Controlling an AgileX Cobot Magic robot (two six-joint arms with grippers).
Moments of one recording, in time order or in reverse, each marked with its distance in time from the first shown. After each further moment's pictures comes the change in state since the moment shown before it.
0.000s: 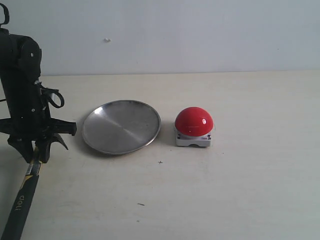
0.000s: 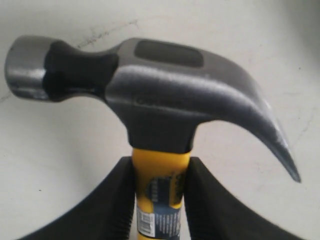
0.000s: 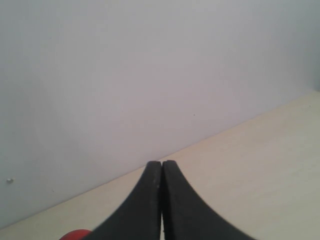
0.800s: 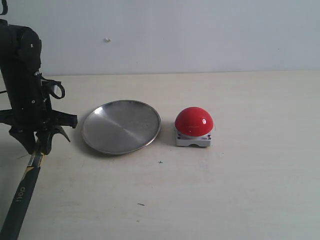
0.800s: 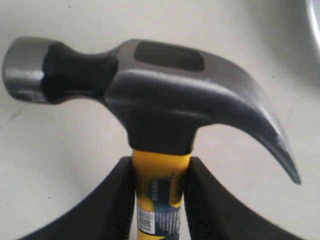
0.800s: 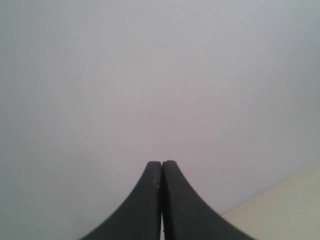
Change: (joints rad) left arm 0.000 0.000 -0.061 -0.002 0.031 0.051; right arm 0.000 0.000 0.000 0.009 -0.241 0.150
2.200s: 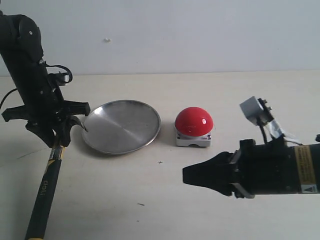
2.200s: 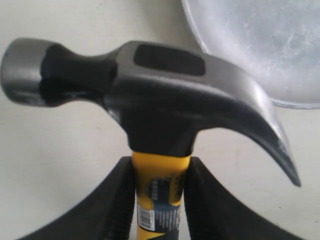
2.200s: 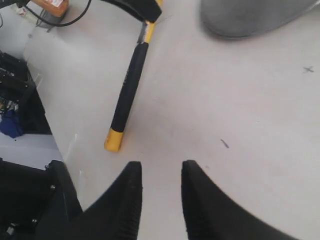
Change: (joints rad) left arm 0.002 0.000 -0.050 -0.190 0.009 0.108; right arm 0.380 1.512 -0.429 -1.304 -0.679 0.906
